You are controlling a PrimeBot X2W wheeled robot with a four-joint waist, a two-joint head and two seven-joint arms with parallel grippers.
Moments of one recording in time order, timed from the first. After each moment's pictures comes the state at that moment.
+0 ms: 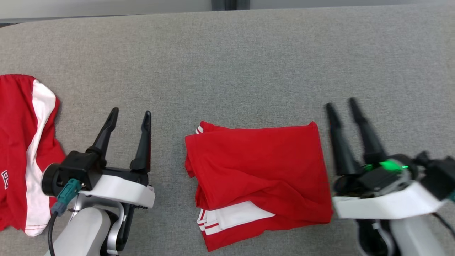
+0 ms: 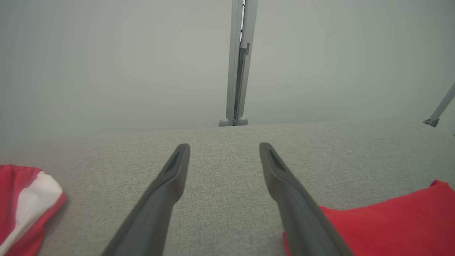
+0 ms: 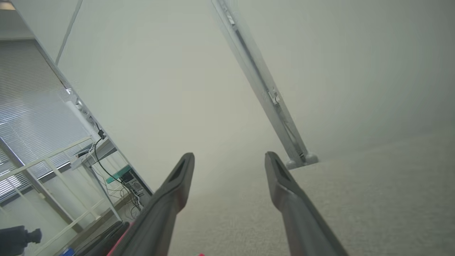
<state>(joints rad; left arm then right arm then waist) -0.30 0.35 -0.46 0.05 -0.53 0.24 -0.23 -0.22 -0.06 0.33 -0.08 0.62 0.13 -0.26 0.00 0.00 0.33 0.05</state>
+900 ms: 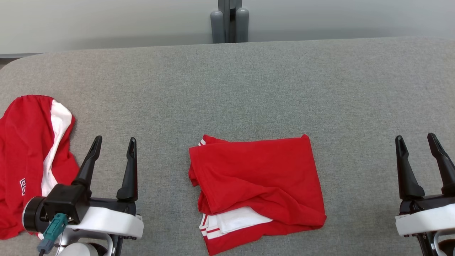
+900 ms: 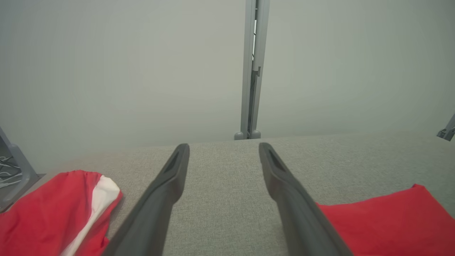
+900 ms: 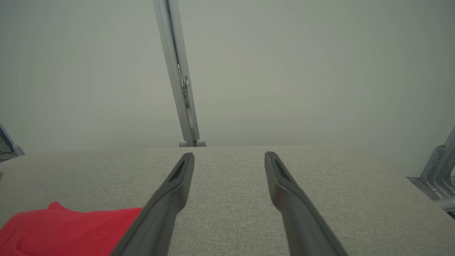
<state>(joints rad) -0.11 0.44 -0.42 -0.15 -0.52 0.37 -0.18 -0.01 -0.13 -0.08 -0.12 0.25 0.13 -0.08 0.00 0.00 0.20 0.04</state>
